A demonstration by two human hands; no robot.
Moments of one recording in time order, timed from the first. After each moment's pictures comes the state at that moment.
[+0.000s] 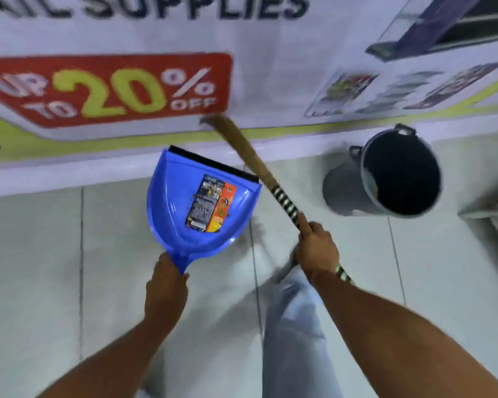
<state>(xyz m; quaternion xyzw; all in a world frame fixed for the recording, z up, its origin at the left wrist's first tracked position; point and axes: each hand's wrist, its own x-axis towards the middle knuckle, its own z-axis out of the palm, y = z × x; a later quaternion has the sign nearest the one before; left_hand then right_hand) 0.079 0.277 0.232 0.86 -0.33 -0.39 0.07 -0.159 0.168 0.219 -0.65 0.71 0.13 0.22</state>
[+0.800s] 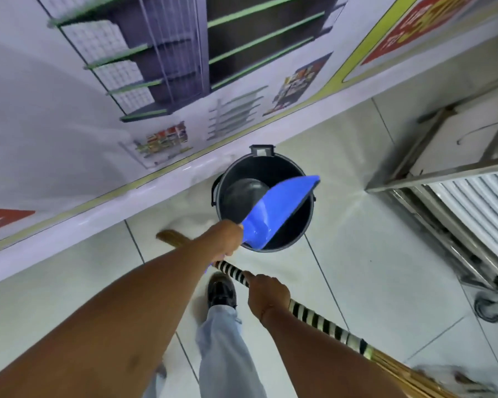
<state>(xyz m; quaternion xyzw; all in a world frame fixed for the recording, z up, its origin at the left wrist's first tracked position) -0.307 -0.079 0.257 0.53 -0.63 -0.51 -0.24 -0.400 0.049 0.227 -0.56 0.68 0.29 0.38</state>
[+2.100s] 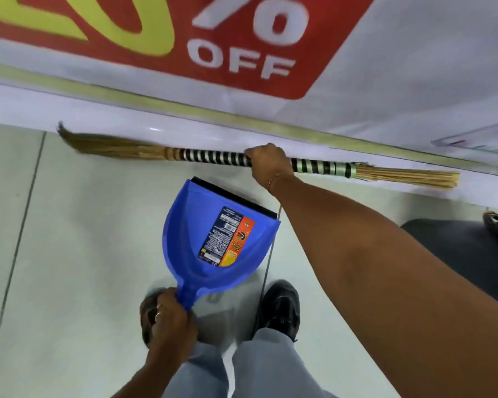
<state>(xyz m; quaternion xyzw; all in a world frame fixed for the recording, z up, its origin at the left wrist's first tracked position) 0.051 0.218 -0.009 0.88 -0.04 -0.47 0.08 0.036 -0.086 -0.052 -0.86 0.40 0.26 0.21</state>
